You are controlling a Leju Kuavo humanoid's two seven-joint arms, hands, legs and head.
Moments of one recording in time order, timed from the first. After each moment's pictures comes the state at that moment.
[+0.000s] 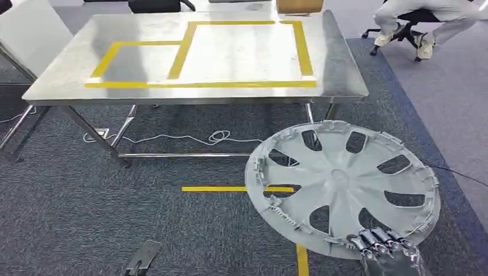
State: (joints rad) left arm -0.13 -0.14 0.48 -0.23 -0.85 0.32 -0.38; right arm 0.35 -0.31 0.41 -1.88 1.57 -0.69 0.02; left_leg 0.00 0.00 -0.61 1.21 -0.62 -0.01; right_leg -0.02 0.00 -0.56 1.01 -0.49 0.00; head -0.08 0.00
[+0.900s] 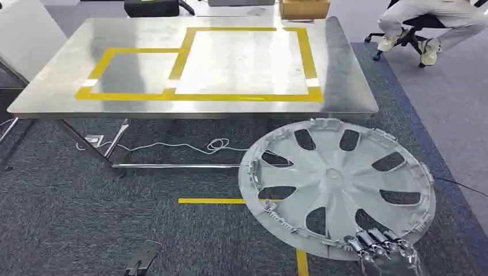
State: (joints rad) left arm -0.13 -0.14 0.48 -0.23 -0.85 0.32 -0.38; right arm 0.35 -0.31 0.41 -1.88 1.57 -0.69 0.01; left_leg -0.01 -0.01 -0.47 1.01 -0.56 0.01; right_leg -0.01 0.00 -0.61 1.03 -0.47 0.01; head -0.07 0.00
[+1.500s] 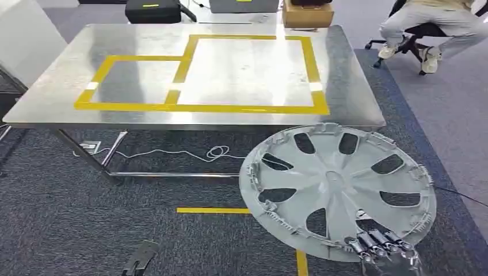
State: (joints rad) left arm -0.13 -0.14 0.48 -0.23 -0.85 0.32 -0.38; right arm 0.35 -0.31 0.41 -1.88 1.57 -0.69 0.00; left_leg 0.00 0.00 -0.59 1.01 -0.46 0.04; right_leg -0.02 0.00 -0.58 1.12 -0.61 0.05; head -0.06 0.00
